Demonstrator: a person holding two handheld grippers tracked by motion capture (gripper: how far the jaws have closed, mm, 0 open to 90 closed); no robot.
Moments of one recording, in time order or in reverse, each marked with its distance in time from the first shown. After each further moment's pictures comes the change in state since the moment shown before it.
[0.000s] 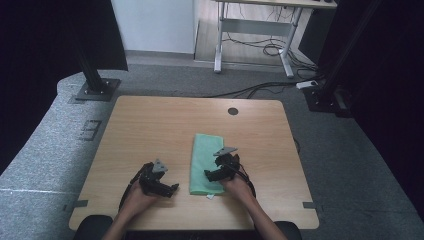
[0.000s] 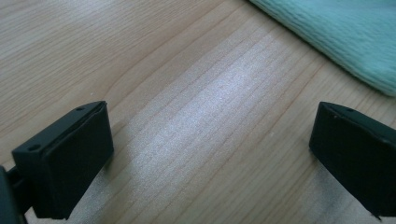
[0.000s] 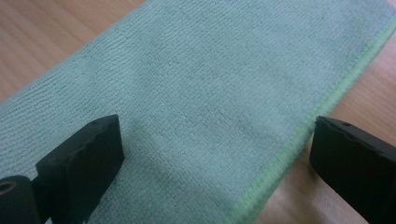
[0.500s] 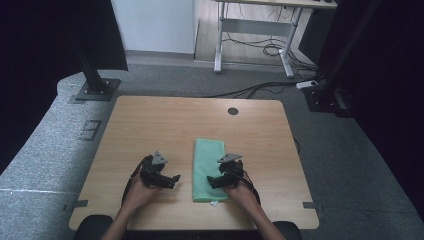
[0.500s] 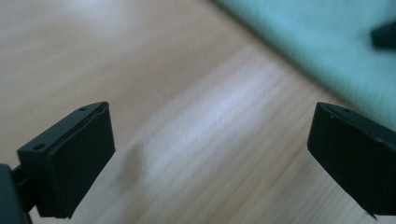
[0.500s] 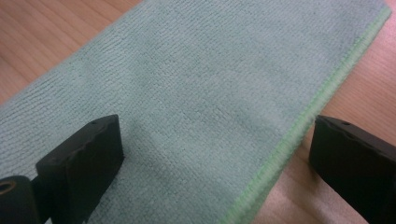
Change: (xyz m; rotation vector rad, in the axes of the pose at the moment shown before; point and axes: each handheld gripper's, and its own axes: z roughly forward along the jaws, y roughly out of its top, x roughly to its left) left arm 0.006 0.027 -0.005 -0.075 0.025 -0.038; right arm 0.007 -0.020 -0.015 -0.022 0.005 0.004
